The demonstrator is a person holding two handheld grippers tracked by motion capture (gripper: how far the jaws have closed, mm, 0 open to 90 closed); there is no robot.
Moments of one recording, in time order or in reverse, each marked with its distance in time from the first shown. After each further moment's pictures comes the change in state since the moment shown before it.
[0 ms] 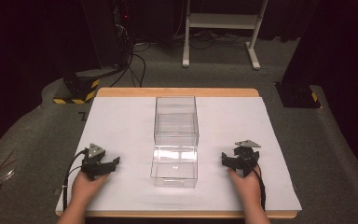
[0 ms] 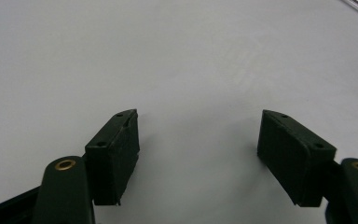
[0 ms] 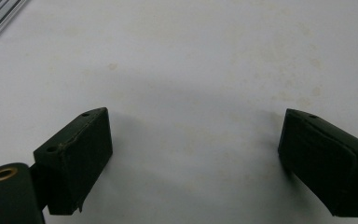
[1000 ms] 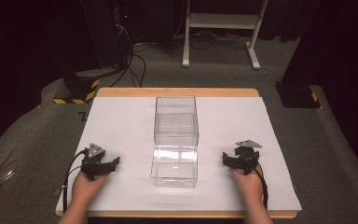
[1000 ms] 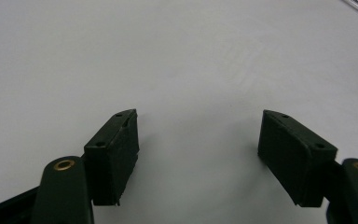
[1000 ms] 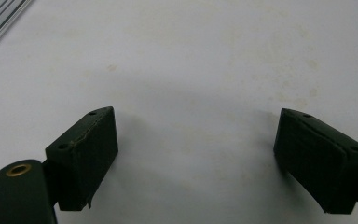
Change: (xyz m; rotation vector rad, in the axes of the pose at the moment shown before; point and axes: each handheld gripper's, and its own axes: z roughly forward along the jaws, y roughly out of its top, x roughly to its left) left arm 0.000 0.000 0.000 0.001 -0.001 -0.008; right arm -0.002 0.000 -0.002 -0.007 0.006 -0.004
